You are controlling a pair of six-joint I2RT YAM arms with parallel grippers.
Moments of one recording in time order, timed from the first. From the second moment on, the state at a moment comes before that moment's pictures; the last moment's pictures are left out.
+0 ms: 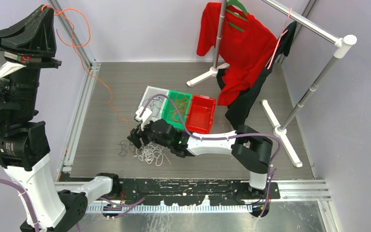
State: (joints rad) left arm -0.13 1.11 2.10 -0.21 0.25 0.08; right arm 1.20 1.82 1.17 0.50 0.11 0.18
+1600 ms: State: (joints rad) left arm -0.13 0.57 0.97 -0.68 0.59 0.34; right arm 1.09 1.48 1.11 0.54 -0.19 0.43
